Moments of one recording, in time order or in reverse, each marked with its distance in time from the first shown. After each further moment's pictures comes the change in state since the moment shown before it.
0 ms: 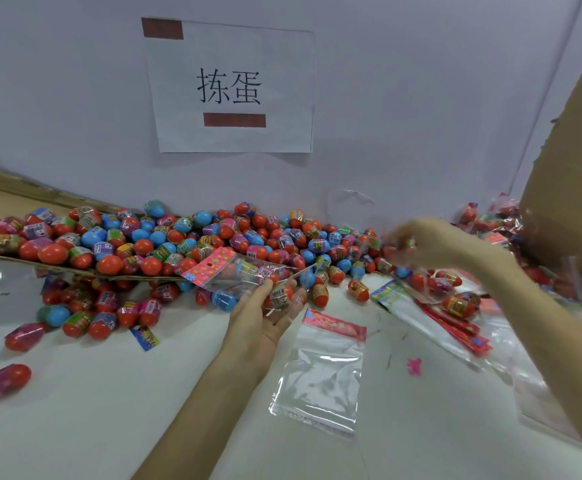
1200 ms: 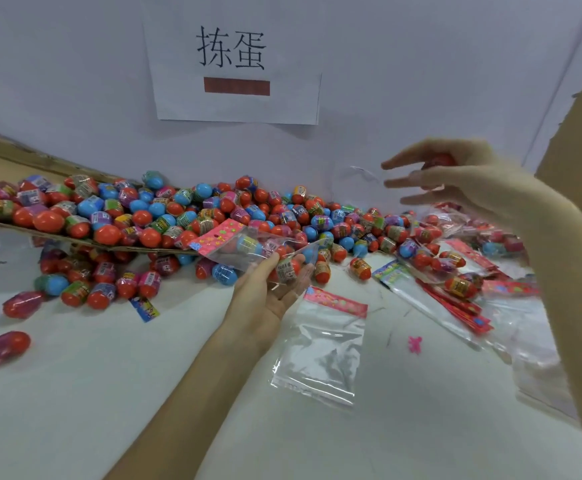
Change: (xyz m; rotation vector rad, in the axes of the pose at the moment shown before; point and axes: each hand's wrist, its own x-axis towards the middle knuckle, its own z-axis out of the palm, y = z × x) left_hand 0.000 -0.004 0.001 0.004 -0.039 -0.032; right_hand -0.028 -0.031 -0.034 0.589 0.062 -0.386
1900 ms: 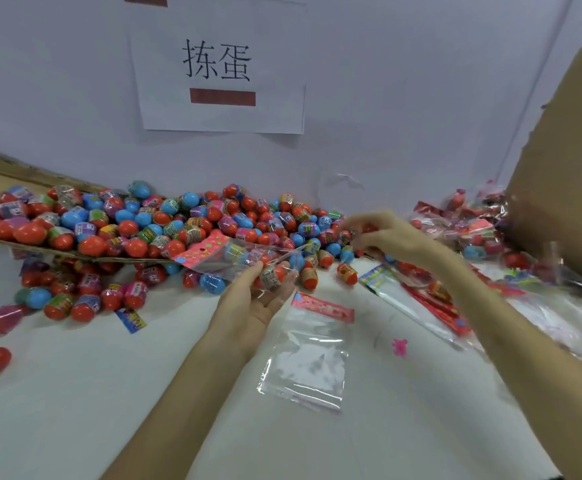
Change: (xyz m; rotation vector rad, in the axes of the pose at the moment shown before) left_hand 0.001 0.006 -0.002 -0.024 0.007 -0.024; right_hand 0.014 0.061 0.055 -0.667 -0.095 0.207
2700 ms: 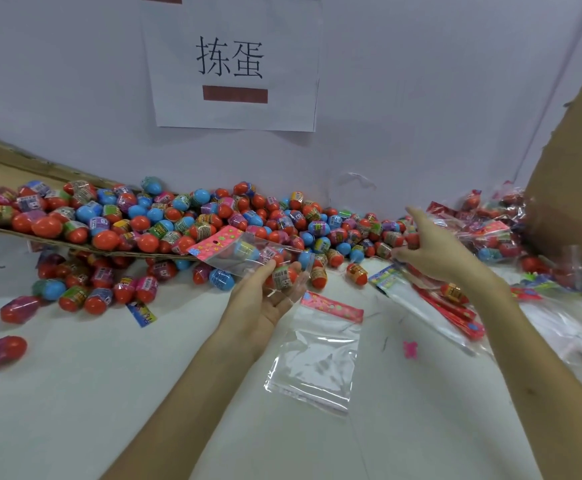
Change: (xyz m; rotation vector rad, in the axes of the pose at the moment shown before) left_hand 0.002 -0.003 -0.001 0.051 -0.013 0.009; right_hand -0.023 0.047 0.003 -0.097 0.207 0.340
